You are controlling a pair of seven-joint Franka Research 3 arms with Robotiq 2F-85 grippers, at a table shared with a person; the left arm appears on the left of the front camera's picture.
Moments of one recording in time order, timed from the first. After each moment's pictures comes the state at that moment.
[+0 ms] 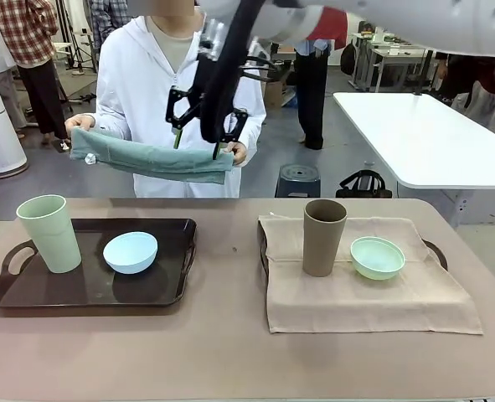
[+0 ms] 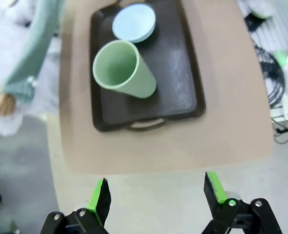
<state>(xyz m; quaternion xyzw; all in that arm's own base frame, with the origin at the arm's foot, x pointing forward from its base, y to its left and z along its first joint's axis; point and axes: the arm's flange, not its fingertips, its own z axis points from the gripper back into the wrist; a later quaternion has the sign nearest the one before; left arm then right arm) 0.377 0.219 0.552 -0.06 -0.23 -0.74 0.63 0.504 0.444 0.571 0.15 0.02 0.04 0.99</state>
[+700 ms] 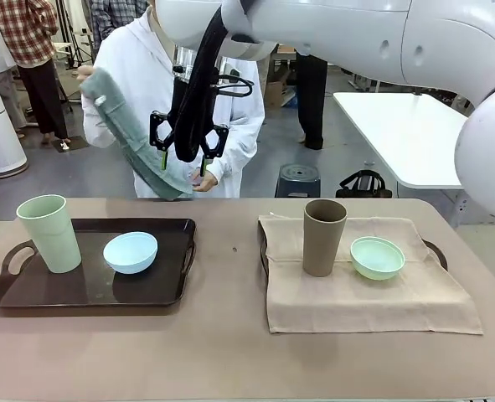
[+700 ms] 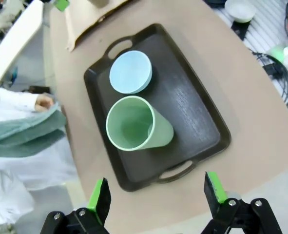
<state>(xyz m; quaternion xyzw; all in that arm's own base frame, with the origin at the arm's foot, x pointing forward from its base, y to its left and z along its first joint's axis) 0.431 0.175 0.531 -0.11 -0.28 -0.81 0.50 0.512 0.476 0.539 0.11 0.05 0.05 0.99</state>
